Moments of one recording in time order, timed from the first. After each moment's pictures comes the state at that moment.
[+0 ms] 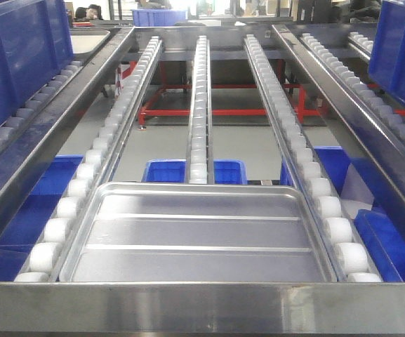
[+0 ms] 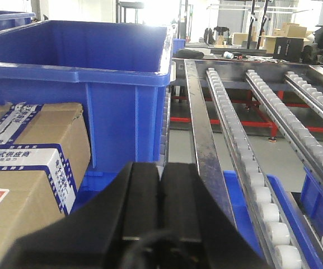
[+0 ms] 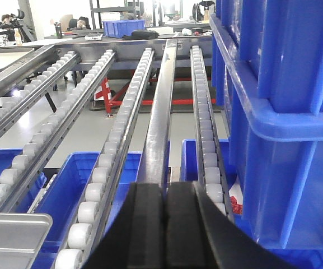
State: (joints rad) left arm -0.03 -0.01 0.03 0.08 -0.07 -0.06; right arm -0.01 -0.01 0.03 0.00 0.01 0.10
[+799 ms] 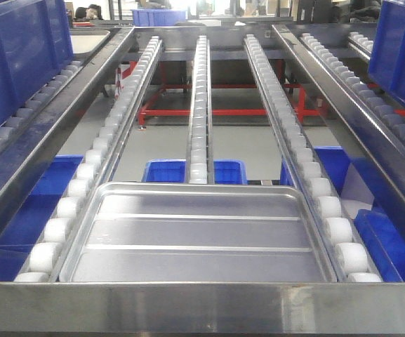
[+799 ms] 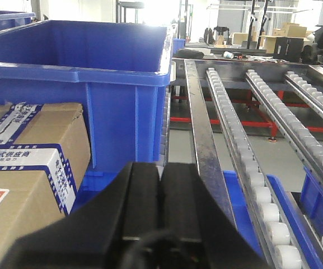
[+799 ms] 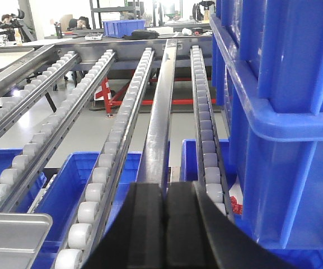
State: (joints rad) left arm -0.03 -0.01 0.03 0.08 -0.07 -0.06; right arm -0.01 -0.01 0.03 0.00 0.01 0.10
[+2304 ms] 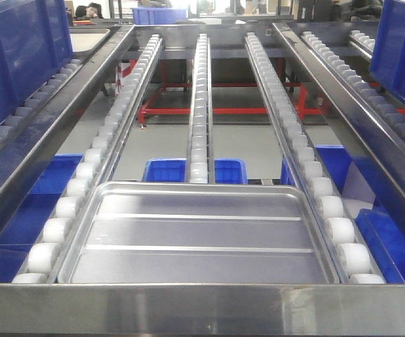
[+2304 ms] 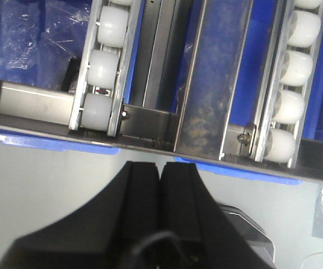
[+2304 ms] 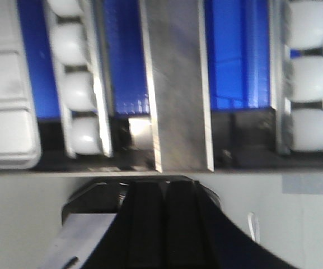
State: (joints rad) left arm -0.16 0.92 -0.62 0.00 0.79 -0.23; right arm 0.10 1.06 -0.62 0.14 0.74 0.22
